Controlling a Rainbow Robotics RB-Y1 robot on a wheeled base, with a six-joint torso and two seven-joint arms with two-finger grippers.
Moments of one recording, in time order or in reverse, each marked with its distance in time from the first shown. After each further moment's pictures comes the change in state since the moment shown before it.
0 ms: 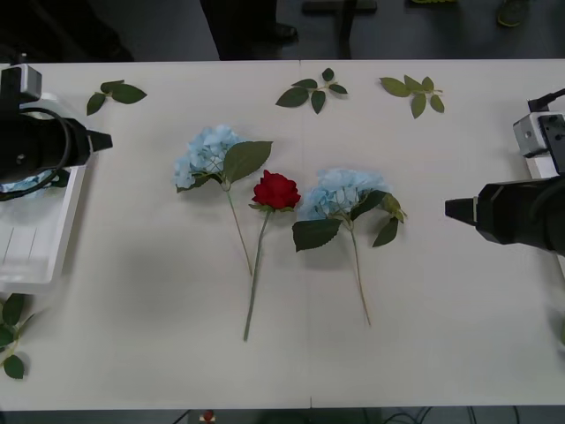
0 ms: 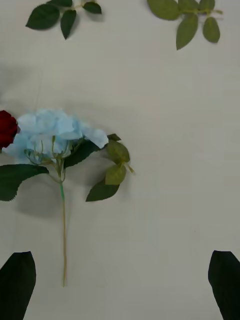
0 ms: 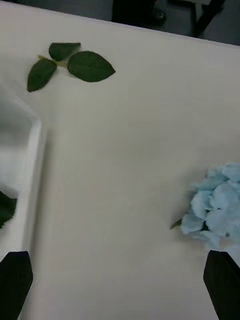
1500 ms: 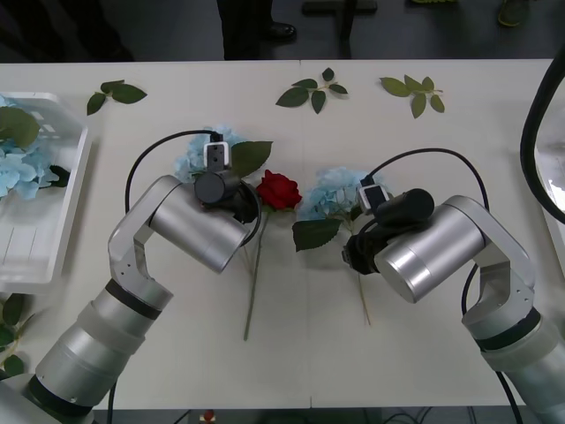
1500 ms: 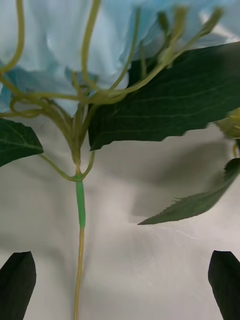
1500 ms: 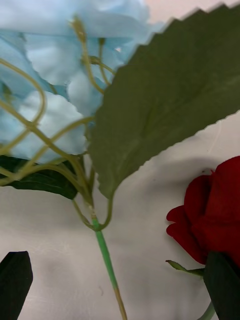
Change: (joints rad) right arm -0.187 0.040 0.722 0.652 0.474 -0.363 -0.218; left arm -0.067 -0.291 -0.701 0.286 -0.677 -0.267 0.517
